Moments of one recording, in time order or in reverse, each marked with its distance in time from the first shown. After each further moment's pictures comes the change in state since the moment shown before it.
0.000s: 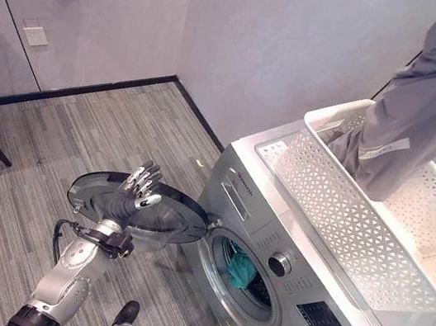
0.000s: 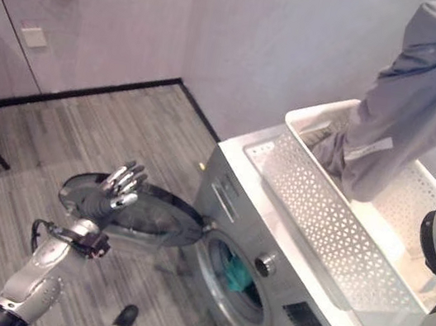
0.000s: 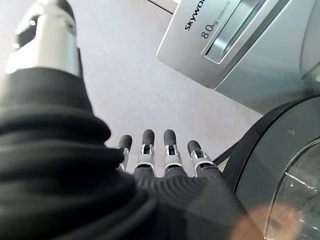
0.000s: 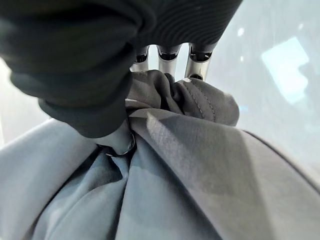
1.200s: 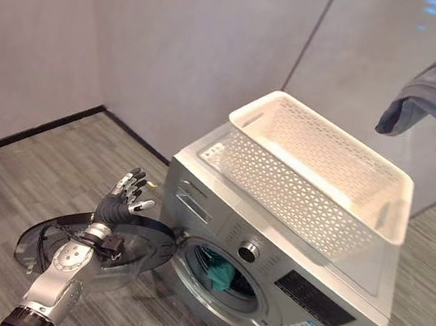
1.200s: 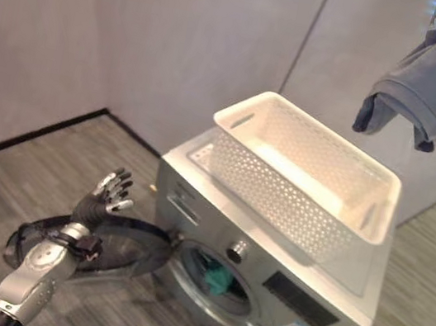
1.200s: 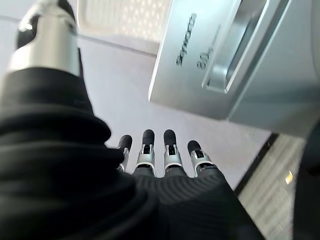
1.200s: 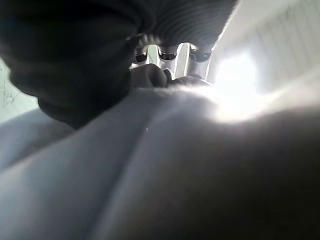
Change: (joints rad) left arm 0.020 0.022 0.057 0.078 0.127 -0.004 0.051; right arm -0.131 -0.384 -0.129 -0.749 -0.237 0.019 -0.431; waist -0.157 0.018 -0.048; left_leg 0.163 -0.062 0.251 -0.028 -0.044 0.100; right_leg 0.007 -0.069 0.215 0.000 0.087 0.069
